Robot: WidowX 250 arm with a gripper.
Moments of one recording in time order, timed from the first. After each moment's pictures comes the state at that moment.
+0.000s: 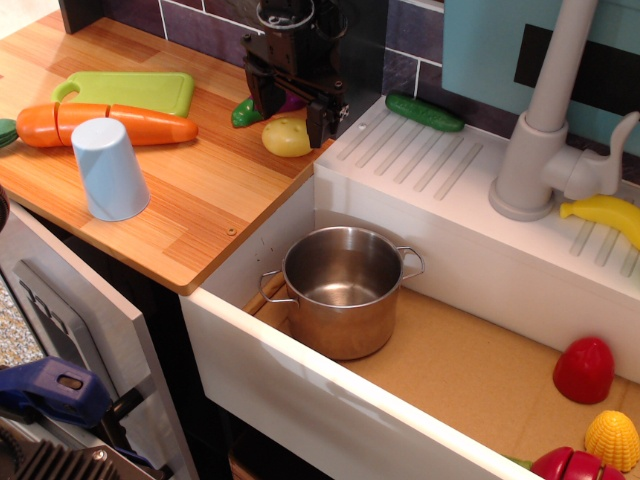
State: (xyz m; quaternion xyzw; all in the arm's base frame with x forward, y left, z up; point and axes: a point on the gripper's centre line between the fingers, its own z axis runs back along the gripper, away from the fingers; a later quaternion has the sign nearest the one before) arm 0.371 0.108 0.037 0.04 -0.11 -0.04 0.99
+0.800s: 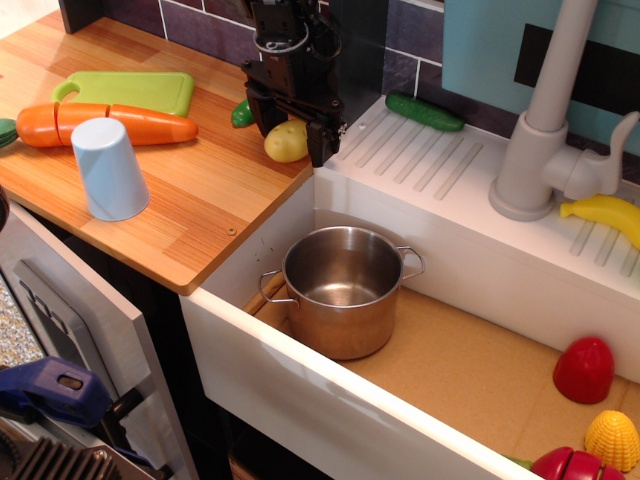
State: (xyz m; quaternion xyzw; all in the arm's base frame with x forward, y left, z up) arm 0.369 0.107 0.017 0.01 -0.10 -0.04 0.99
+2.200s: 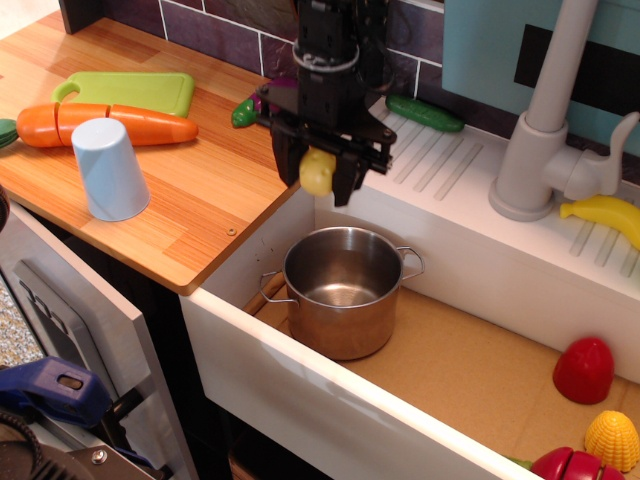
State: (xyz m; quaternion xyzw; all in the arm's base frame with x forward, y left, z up) arm 0.308 0.034 0.044 0.02 -0.04 0.06 1.00
